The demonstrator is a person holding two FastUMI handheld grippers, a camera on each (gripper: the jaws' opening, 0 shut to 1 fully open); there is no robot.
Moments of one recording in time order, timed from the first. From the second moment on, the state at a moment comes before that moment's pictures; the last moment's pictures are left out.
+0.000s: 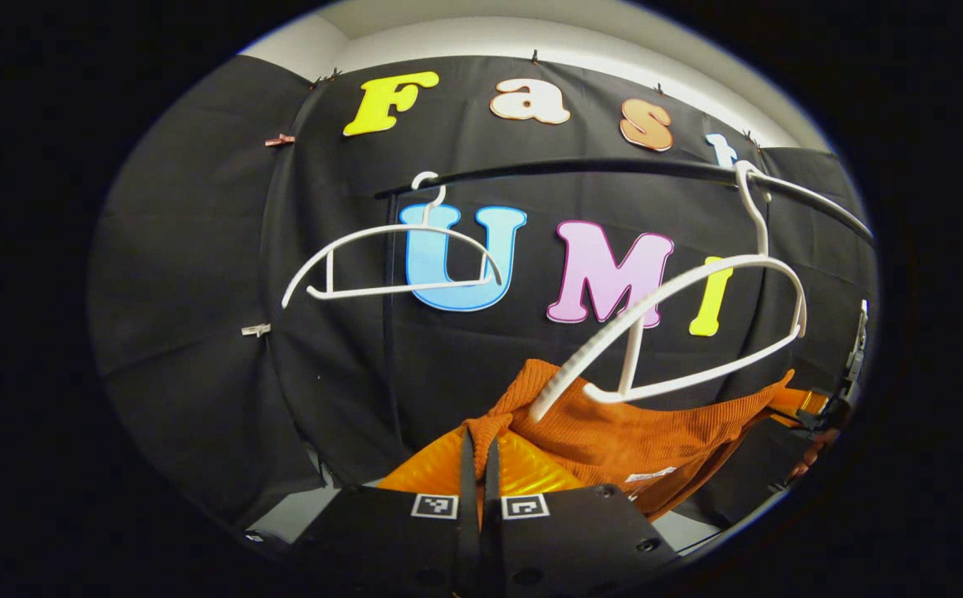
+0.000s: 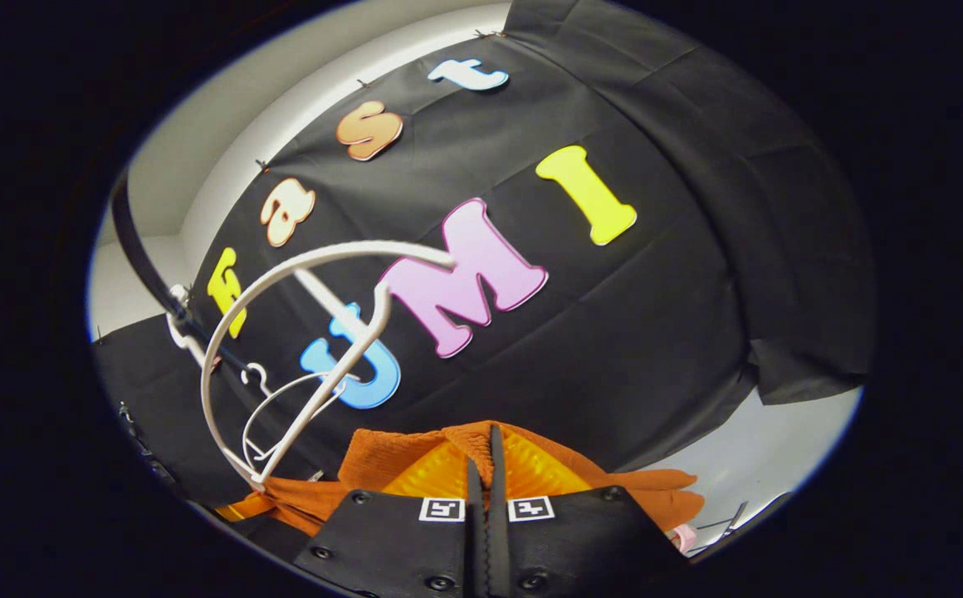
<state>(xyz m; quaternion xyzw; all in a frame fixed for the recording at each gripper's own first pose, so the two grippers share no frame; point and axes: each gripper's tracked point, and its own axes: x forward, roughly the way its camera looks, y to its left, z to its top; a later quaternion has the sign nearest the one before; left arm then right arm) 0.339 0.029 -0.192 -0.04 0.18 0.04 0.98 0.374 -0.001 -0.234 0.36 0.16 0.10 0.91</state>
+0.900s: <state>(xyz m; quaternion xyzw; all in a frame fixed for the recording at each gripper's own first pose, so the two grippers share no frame) 0.309 -0.113 -0.245 -0.06 0.19 -0.15 0.97 0.288 0.114 -0.258 0.28 0.23 0.25 0.90</state>
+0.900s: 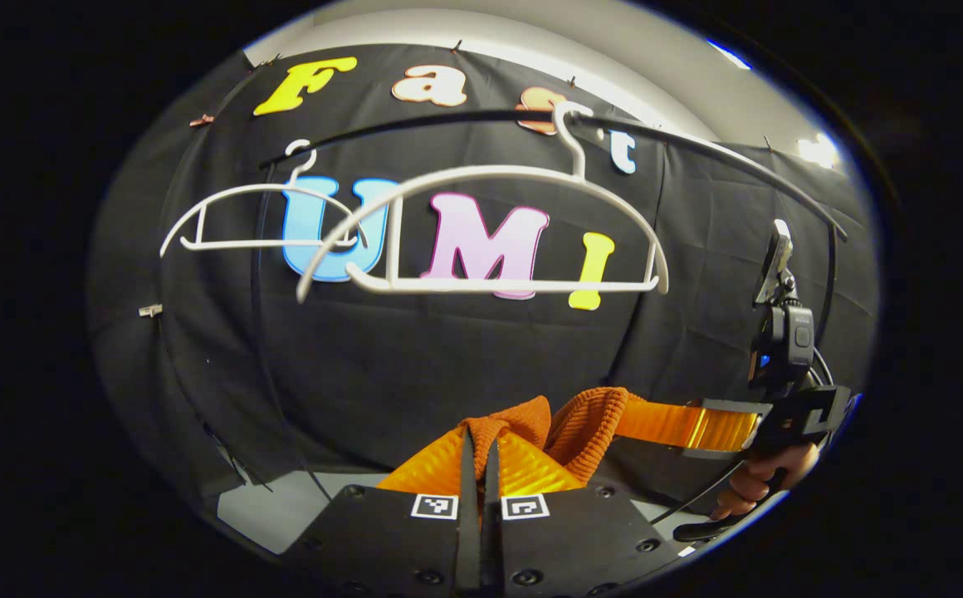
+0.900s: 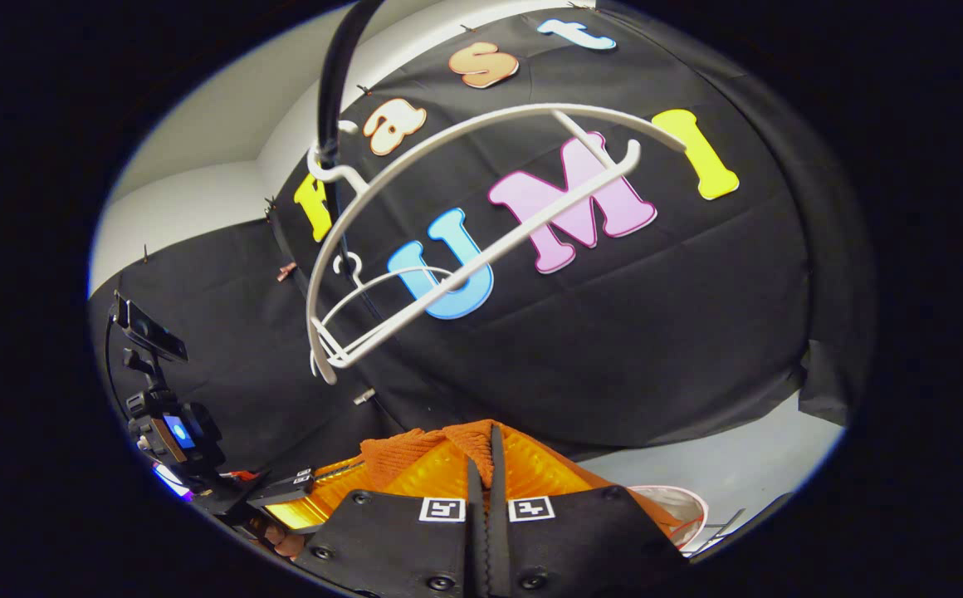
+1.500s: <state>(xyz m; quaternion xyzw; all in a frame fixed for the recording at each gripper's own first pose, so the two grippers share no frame) 0.297 -0.112 -0.431 -0.03 0.35 -0.09 0.93 0.275 0.095 -0.454 0.15 0.38 0.20 0.89</state>
